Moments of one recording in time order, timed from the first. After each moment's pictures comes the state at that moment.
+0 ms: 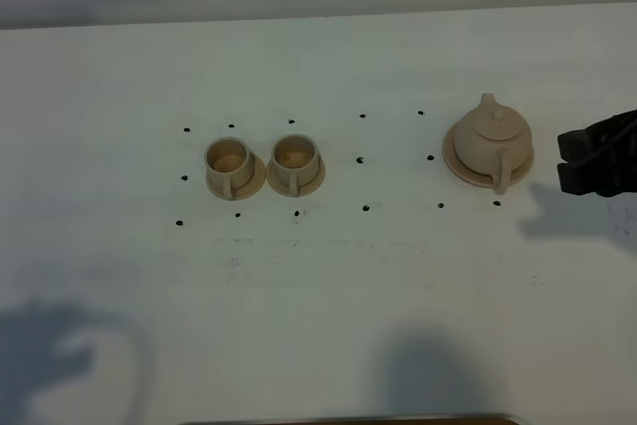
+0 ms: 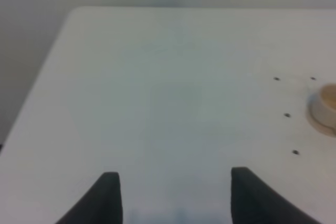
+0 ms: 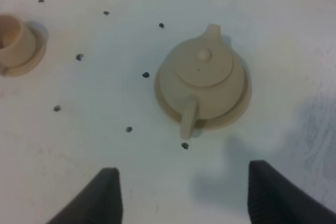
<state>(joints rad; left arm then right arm) 0.14 0.20 -0.51 0.05 0.75 -0.03 0.20 1.11 -0.74 0.15 0.50 -0.22</state>
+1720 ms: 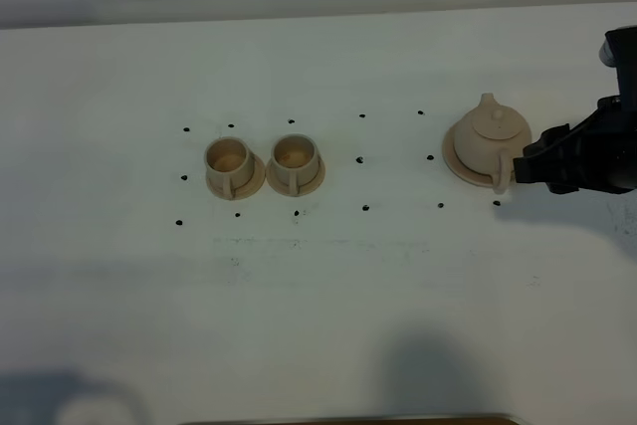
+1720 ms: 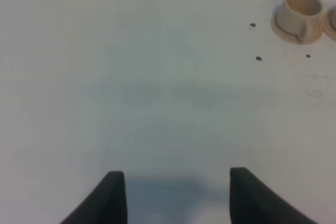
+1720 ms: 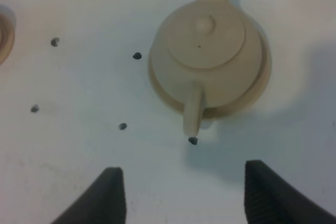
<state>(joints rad) 0.05 -0.01 -0.46 0.01 1.06 -0.07 0.20 1.36 -0.75 0.23 0.37 -0.19</state>
